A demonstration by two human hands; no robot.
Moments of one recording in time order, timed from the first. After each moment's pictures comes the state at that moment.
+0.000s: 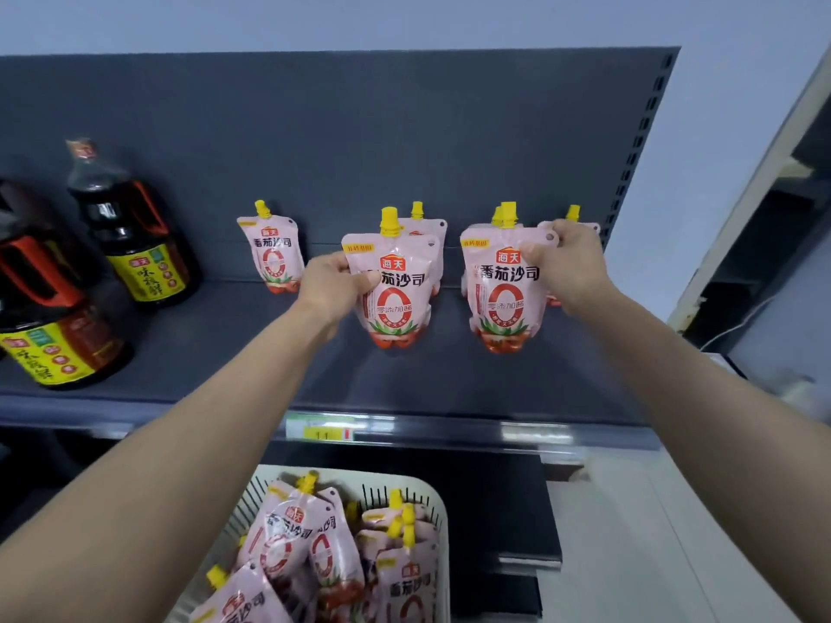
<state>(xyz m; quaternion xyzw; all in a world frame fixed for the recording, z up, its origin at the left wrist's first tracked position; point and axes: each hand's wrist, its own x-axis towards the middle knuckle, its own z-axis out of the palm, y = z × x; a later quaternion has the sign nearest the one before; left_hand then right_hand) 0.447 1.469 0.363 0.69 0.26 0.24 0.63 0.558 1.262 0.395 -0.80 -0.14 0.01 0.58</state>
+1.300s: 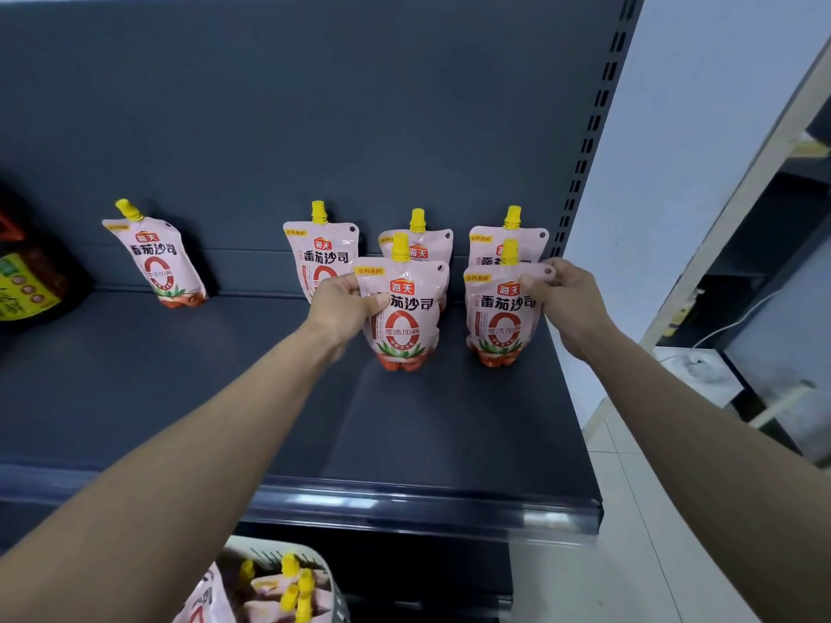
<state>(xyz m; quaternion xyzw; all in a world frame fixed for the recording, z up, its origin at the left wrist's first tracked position) 0.604 1.393 0.319 0.69 0.29 0.18 0.64 0.730 1.185 0.318 -0.75 -0.14 0.09 0.64</state>
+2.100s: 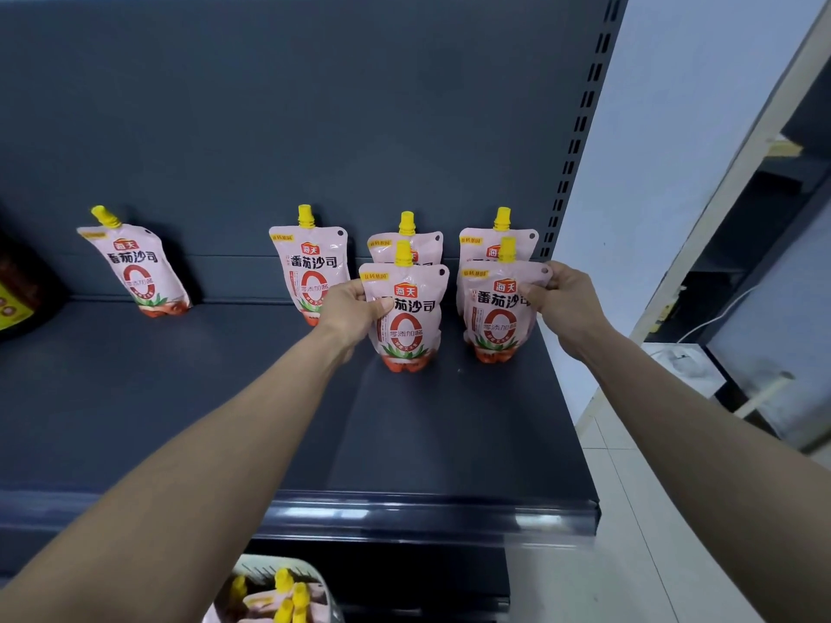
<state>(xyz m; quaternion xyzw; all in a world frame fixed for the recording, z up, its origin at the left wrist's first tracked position) 0.632 1.396 0.297 0.67 0.29 0.16 0.66 0.732 1.183 0.318 -0.78 -0.10 0.08 0.61</state>
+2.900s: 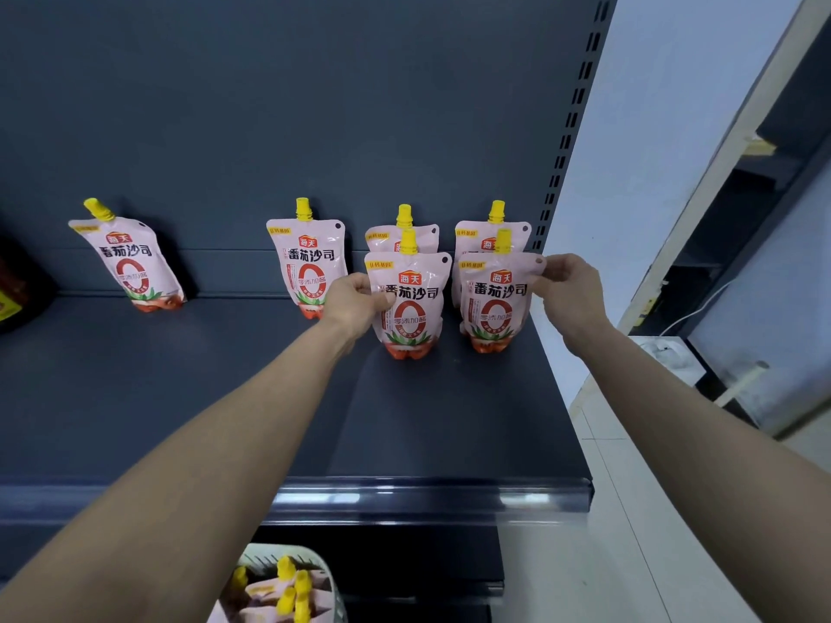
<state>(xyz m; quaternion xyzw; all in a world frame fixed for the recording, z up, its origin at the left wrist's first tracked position) 0.630 1.398 0.294 0.71 0.29 0.16 0.63 0.715 1.178 0.325 -0.83 -0.05 -0.01 0.56</state>
